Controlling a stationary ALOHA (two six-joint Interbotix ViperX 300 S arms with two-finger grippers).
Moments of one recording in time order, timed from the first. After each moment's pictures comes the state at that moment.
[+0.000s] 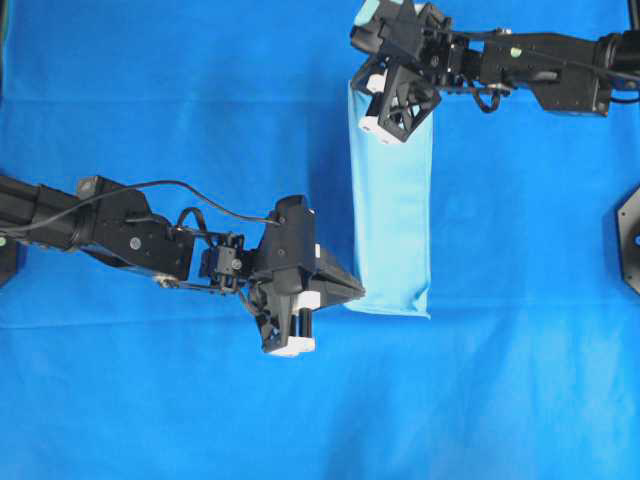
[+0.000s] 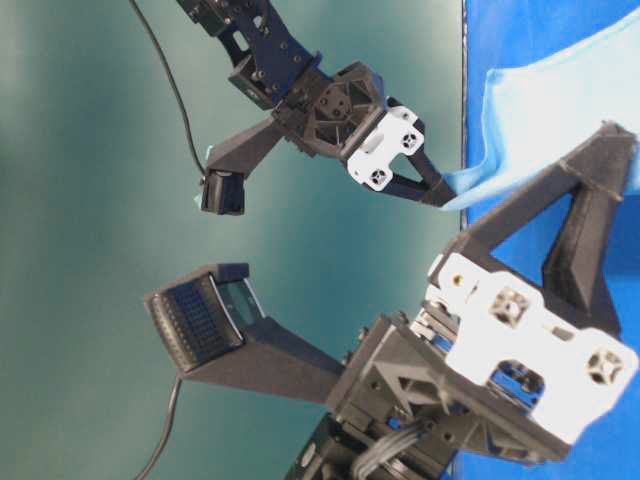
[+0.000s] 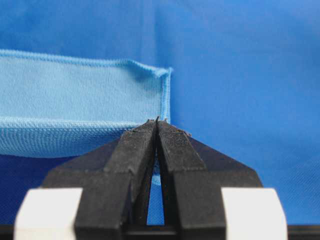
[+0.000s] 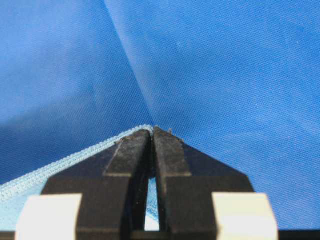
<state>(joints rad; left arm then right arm) -0.15 0.24 0.58 -0.03 -0.35 -0.18 -0.42 0.10 0.54 -0.40 0.16 0.37</state>
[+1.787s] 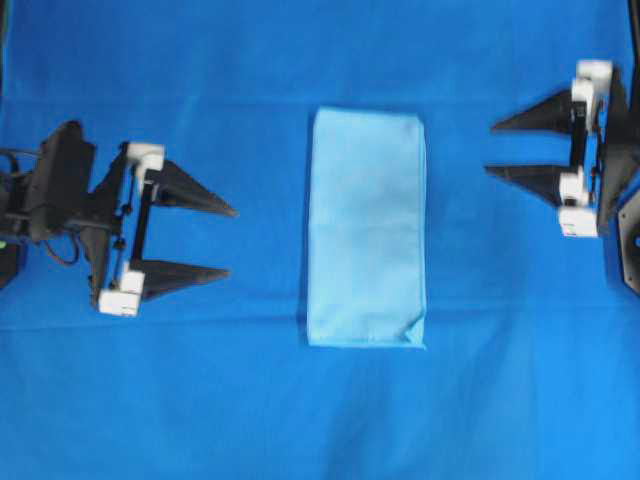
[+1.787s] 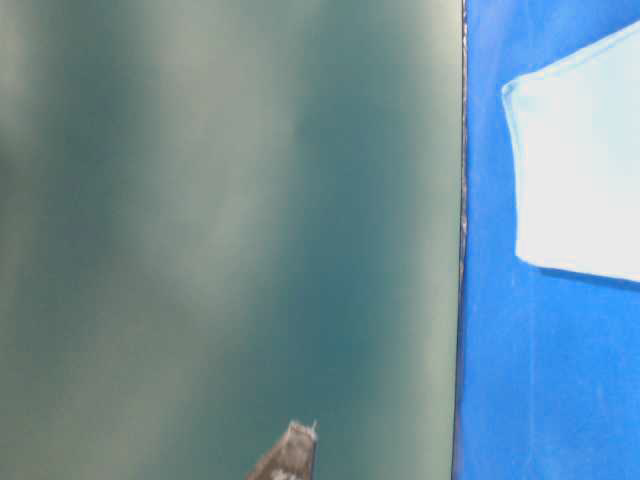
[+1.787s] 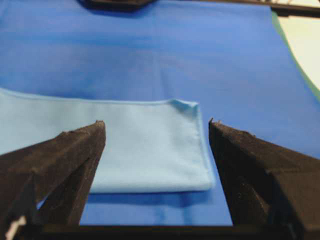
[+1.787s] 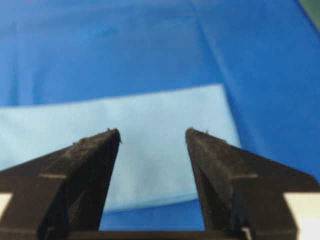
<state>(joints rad) -0.09 -0.43 1.07 -0.03 -0.45 -0.07 -0.22 -0.79 1.19 -0.39 -0.09 0.40</state>
